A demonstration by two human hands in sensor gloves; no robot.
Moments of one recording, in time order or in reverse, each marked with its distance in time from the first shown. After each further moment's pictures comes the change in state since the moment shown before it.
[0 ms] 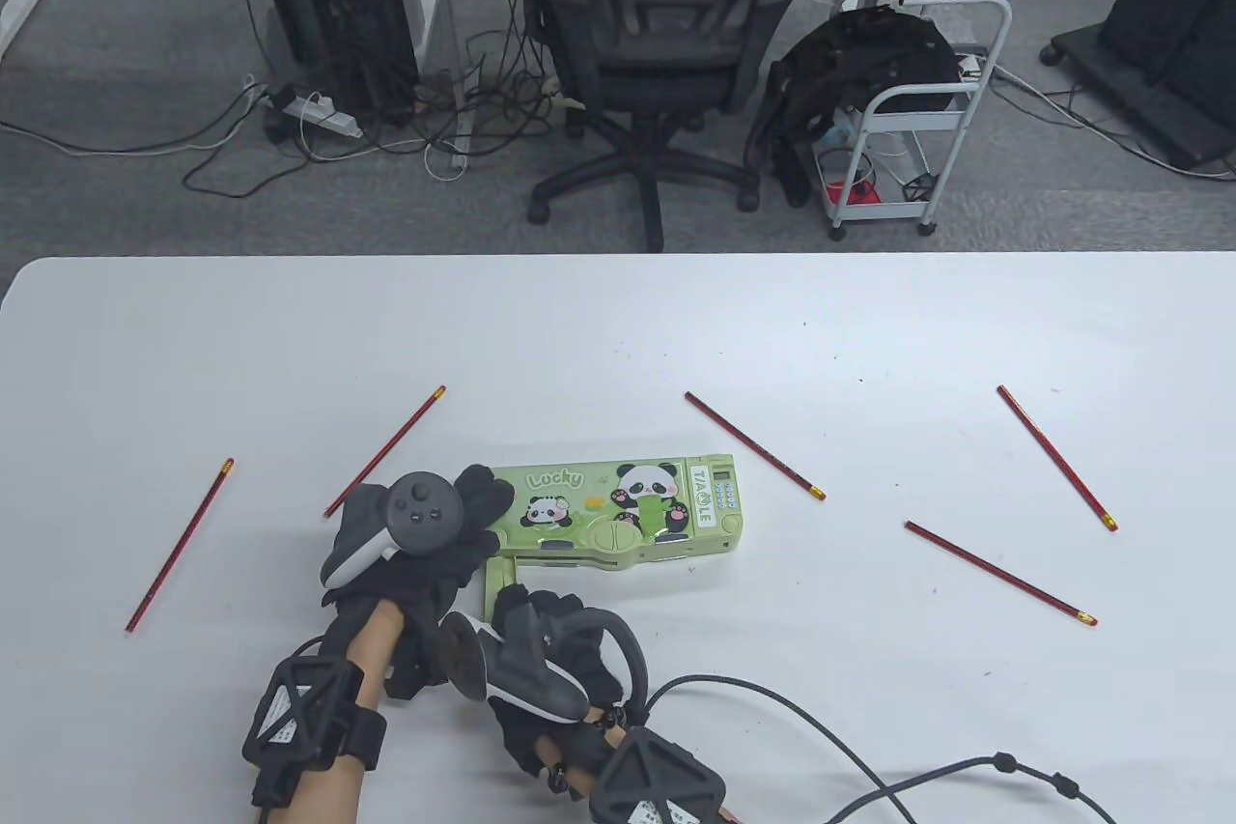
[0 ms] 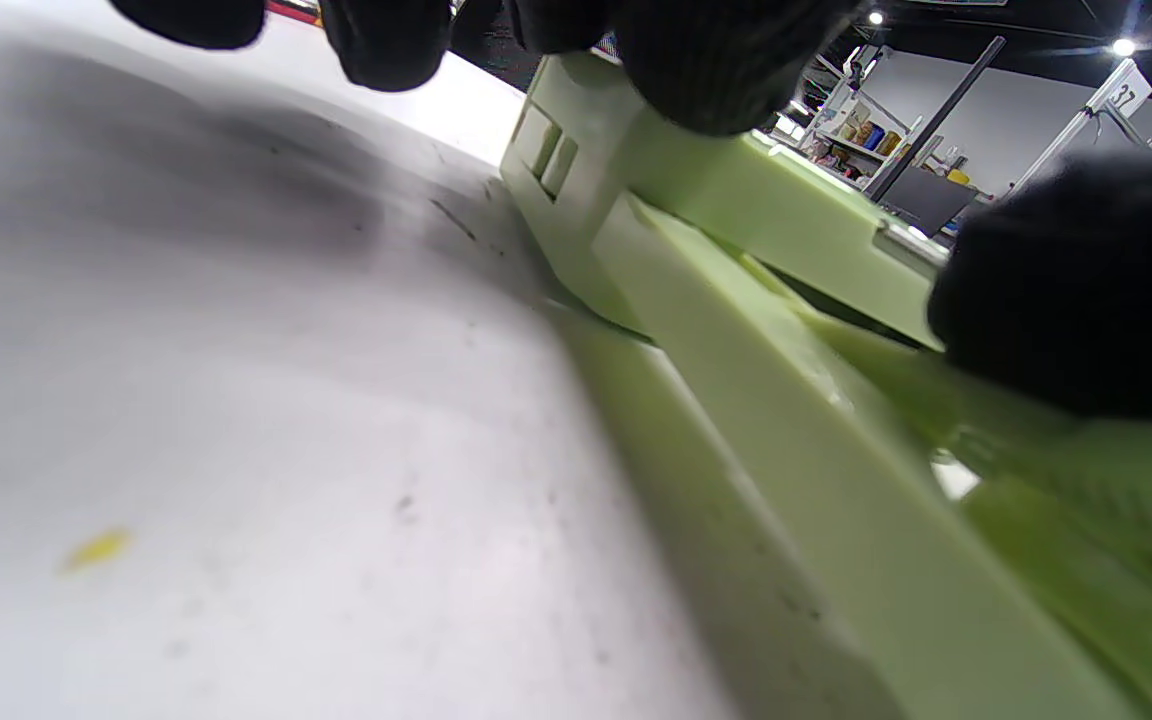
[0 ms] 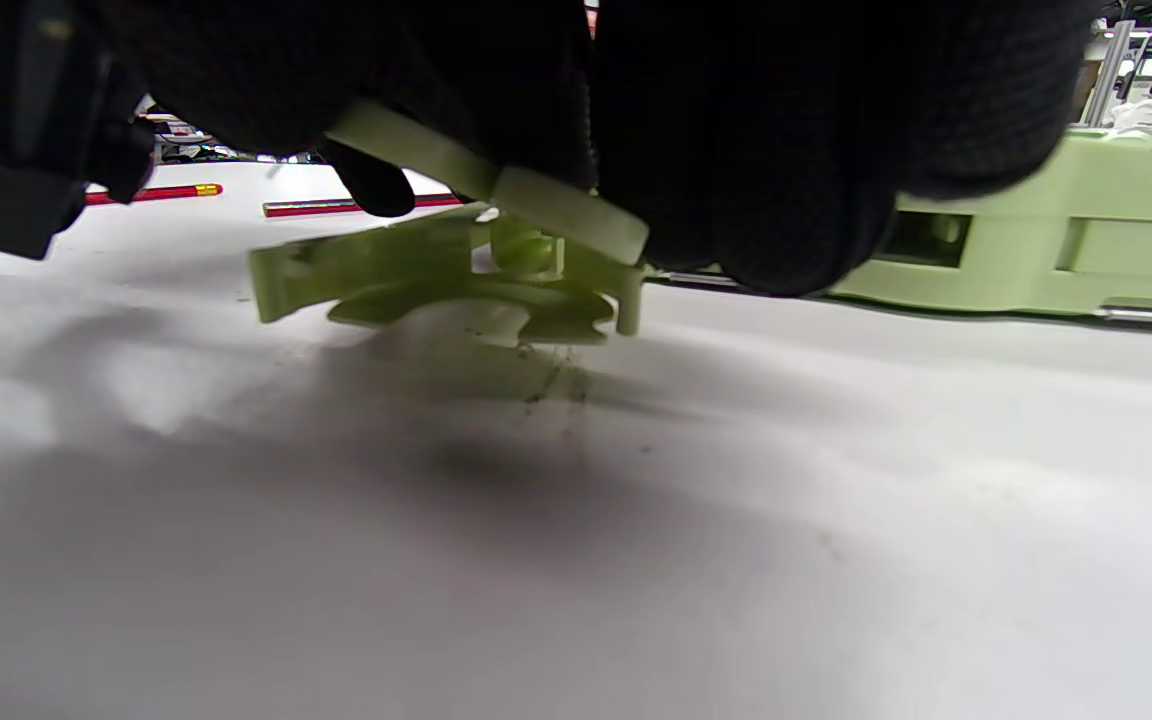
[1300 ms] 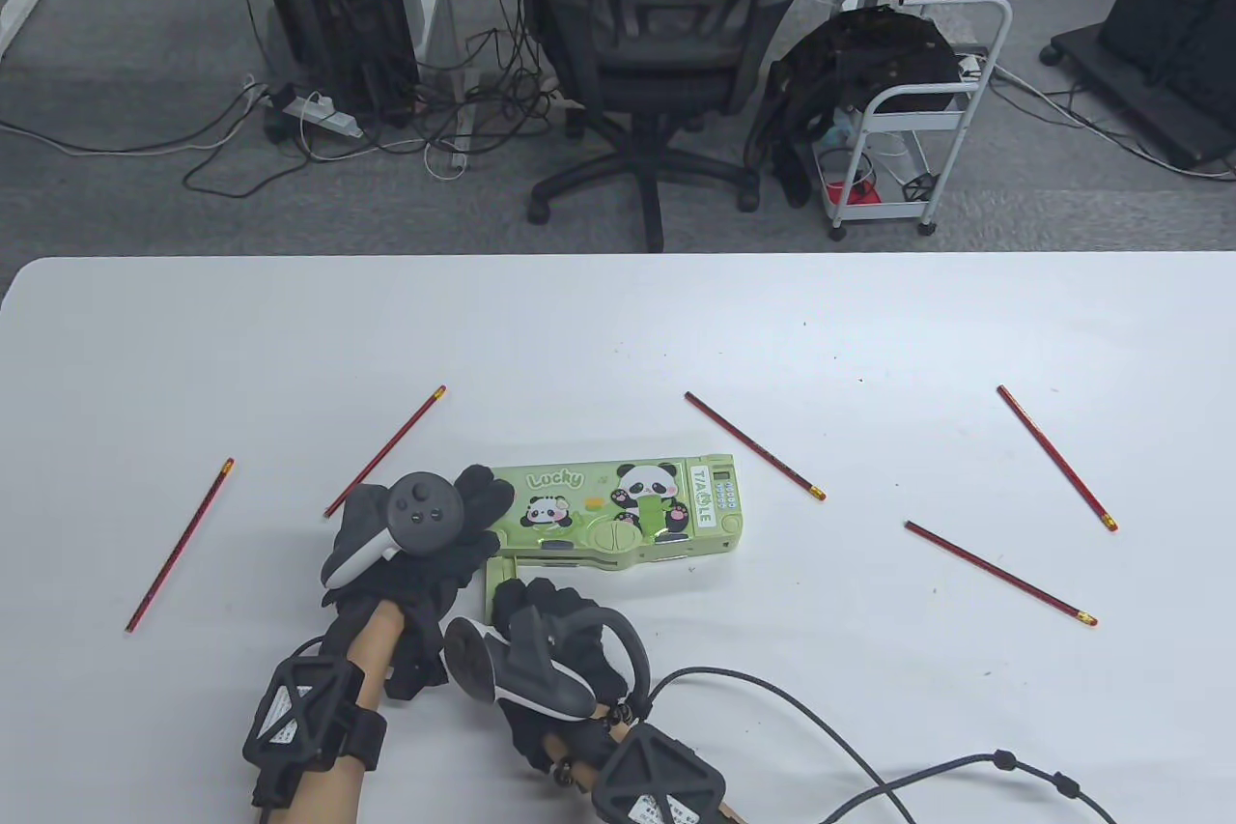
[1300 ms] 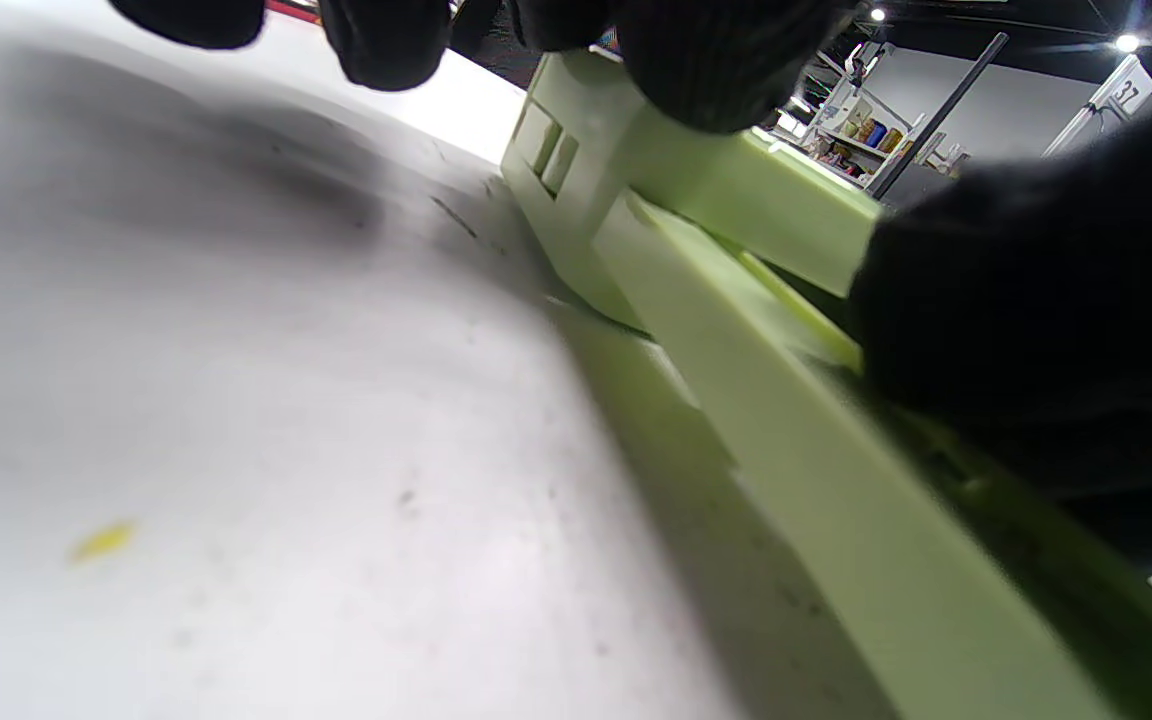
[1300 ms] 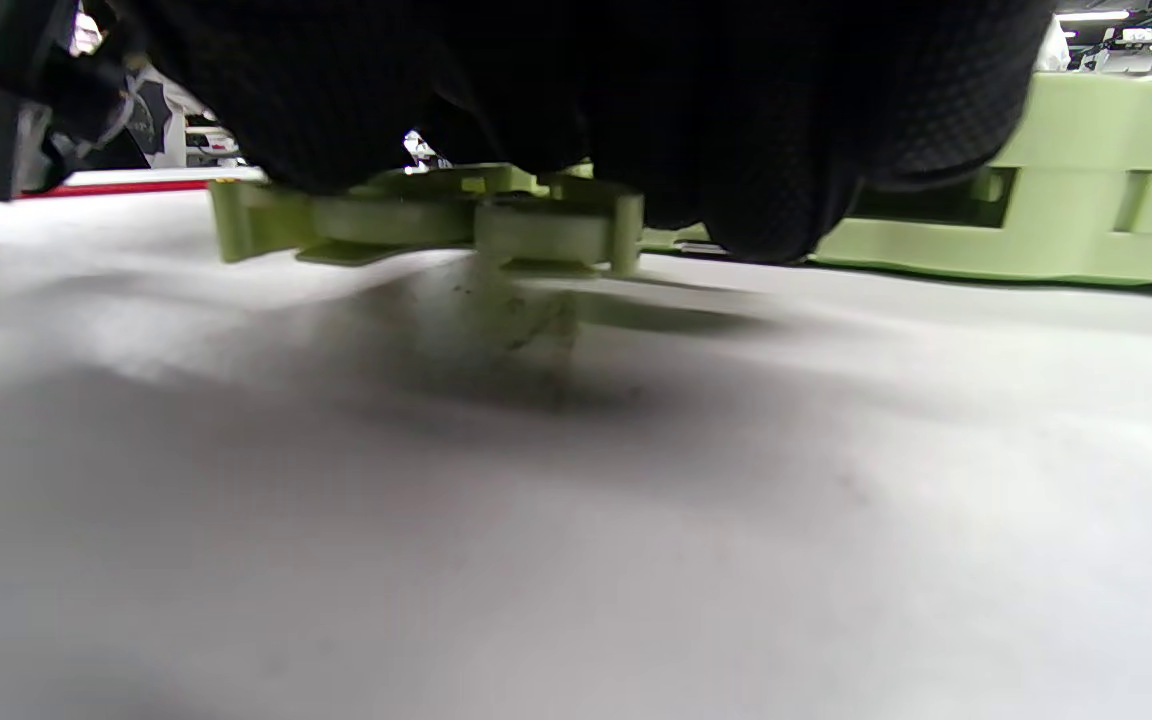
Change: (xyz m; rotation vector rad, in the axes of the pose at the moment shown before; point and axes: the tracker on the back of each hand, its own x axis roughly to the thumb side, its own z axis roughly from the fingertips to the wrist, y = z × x) left_hand 0.001 0.000 0.000 -0.002 0.003 -0.006; right_hand -0.007 0.006 0.000 -0.032 -0.052 -0.020
